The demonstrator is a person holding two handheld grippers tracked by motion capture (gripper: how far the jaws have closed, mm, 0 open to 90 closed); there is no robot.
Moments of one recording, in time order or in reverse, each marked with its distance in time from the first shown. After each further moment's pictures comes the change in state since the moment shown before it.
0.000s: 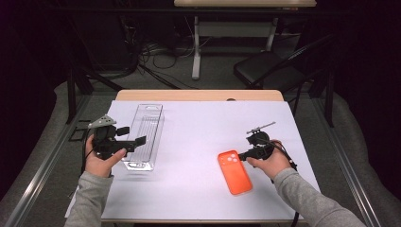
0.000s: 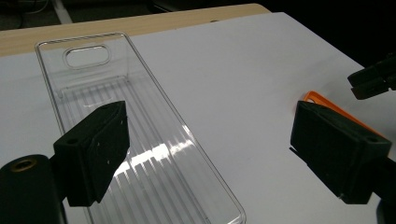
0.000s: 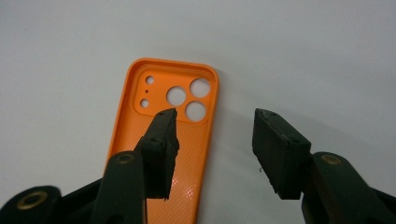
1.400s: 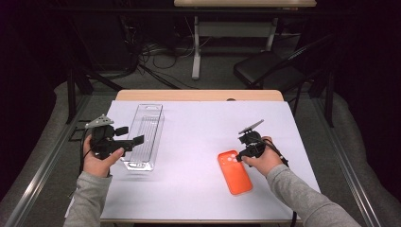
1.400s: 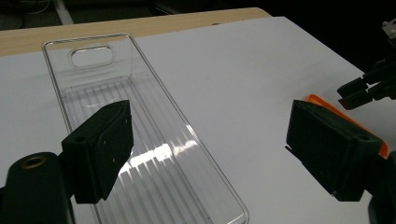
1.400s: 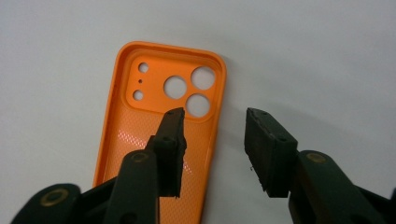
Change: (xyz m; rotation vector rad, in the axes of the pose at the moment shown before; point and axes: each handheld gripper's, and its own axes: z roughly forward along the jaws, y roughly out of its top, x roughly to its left) left arm 0.004 -0.001 -0.003 -0.013 -0.001 -0.016; right arm 0.011 0.012 0.019 0.139 -0.051 -0.015
